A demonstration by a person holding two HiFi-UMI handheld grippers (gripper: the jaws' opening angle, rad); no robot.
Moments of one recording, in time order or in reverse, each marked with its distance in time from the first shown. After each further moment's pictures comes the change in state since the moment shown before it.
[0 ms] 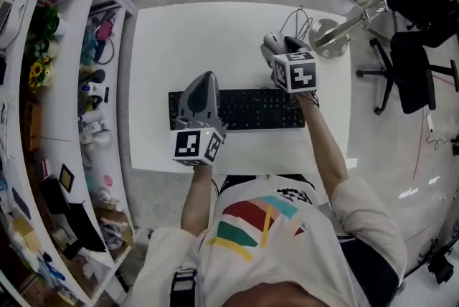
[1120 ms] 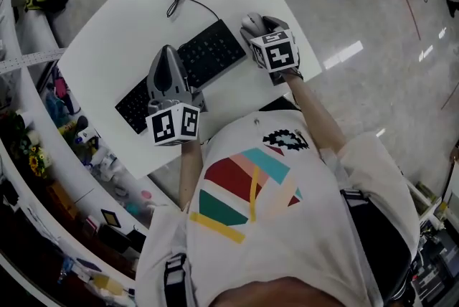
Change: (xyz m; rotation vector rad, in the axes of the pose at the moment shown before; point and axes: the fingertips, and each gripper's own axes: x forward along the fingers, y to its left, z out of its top) left arm 0.034 -0.166 -0.061 0.005 0.121 -0.281; right arm -0.135 -0.125 -0.235 0.346 0.091 -0.260
